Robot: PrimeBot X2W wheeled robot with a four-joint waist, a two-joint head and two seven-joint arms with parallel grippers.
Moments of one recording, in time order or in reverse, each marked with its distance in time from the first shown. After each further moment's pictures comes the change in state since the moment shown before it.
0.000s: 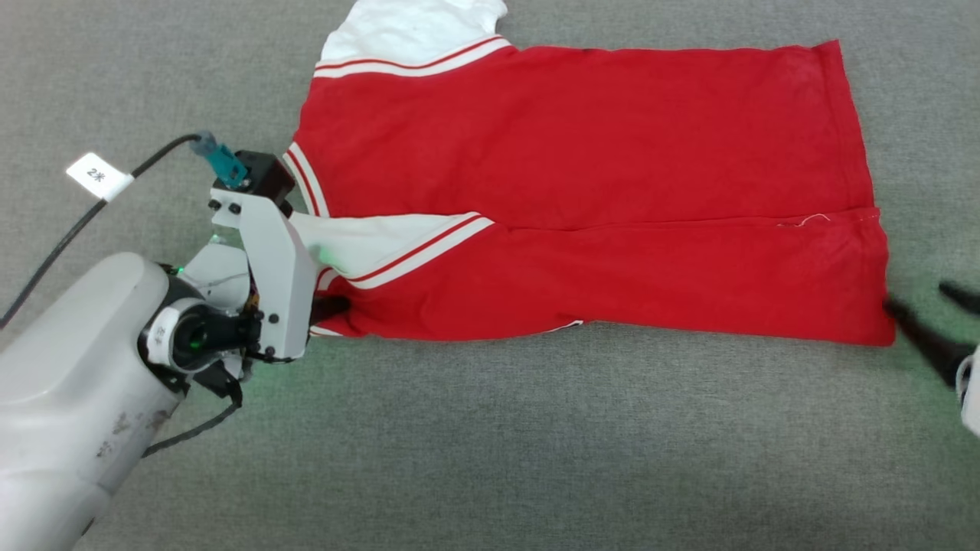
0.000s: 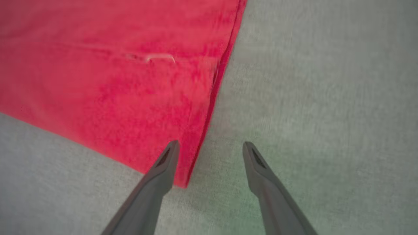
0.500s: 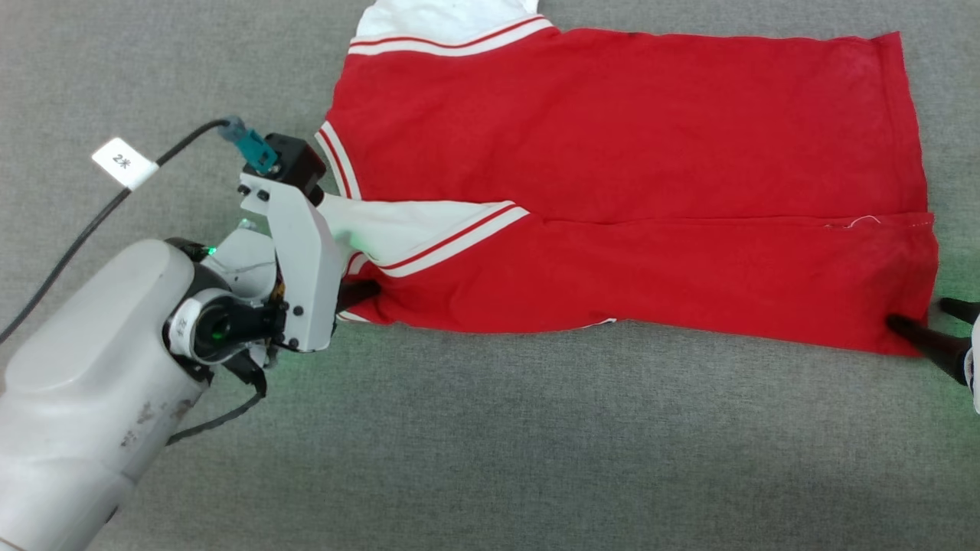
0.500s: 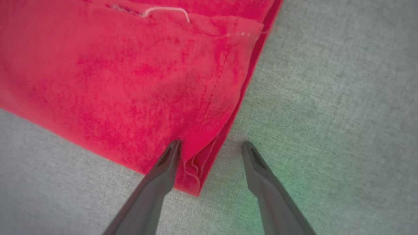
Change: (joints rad) left arm -0.029 -0.042 -0.008 0.000 0.016 -0.037 -0.033; right arm -0.094 -0.062 0.085 0.031 0.048 0.000 0.292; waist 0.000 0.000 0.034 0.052
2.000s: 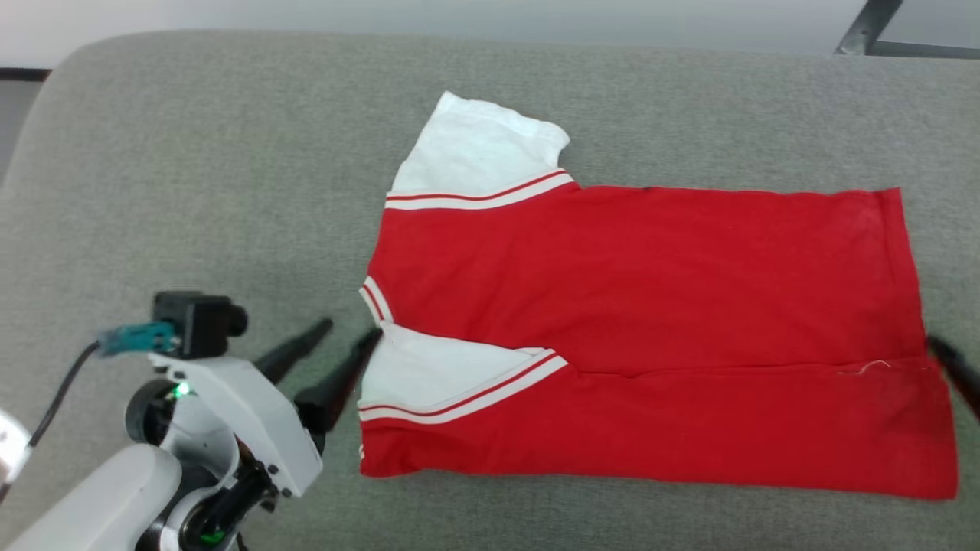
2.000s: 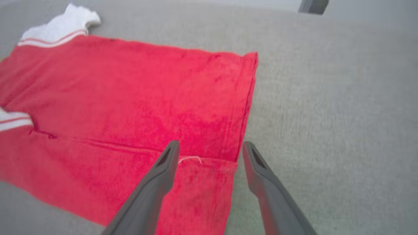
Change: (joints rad) left arm 0.503 0.157 0.185 -0.480 0.009 0.169 -0.592; right arm 0.356 0.095 -0.269 -0.219 -0.054 0.000 -0.268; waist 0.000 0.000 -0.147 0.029
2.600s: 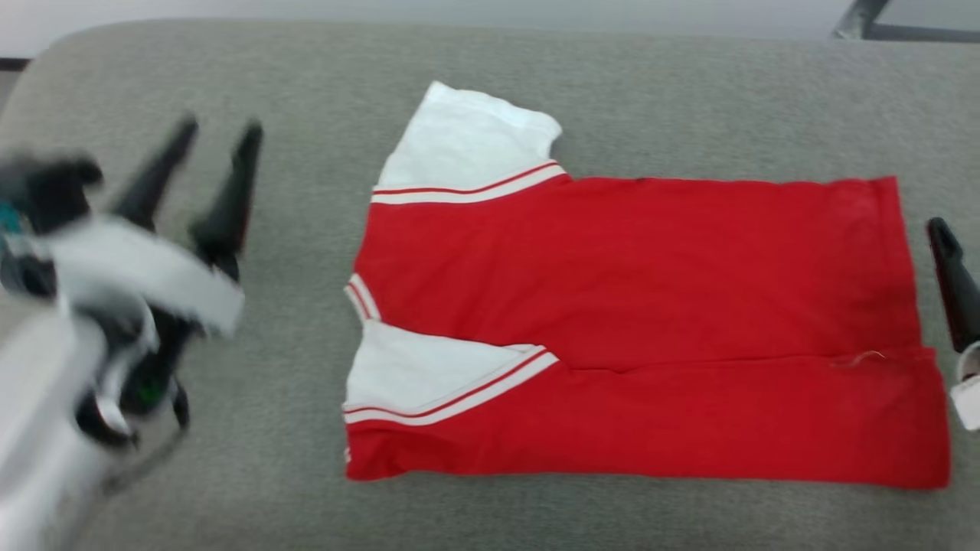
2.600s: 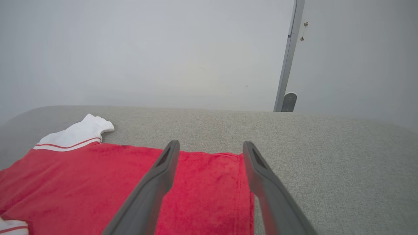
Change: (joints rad) left arm -0.179 -0.047 0.142 0.162 0.164 -0.005 -0.314; right arm -0.155 0.204 -0.017 0.085 -0.172 0.000 -0.433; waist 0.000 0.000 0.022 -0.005
